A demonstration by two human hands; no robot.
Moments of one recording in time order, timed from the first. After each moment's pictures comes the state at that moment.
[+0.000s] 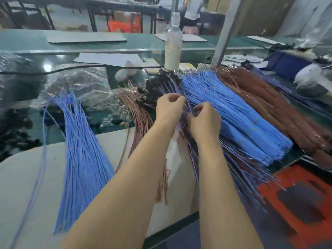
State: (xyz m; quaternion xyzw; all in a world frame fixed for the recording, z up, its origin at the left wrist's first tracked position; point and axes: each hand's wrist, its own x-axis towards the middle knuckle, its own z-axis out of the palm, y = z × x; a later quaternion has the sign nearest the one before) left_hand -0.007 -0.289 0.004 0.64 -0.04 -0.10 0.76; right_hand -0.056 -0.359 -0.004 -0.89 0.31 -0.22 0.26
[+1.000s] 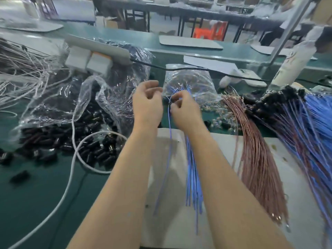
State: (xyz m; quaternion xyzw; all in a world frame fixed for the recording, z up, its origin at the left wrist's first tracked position) left_hand -0.007 0.004 0.008 0.65 0.11 0.21 0.72; right_hand 0.022 -0.087 -0.008 -0.89 -0.04 -0.06 0.44
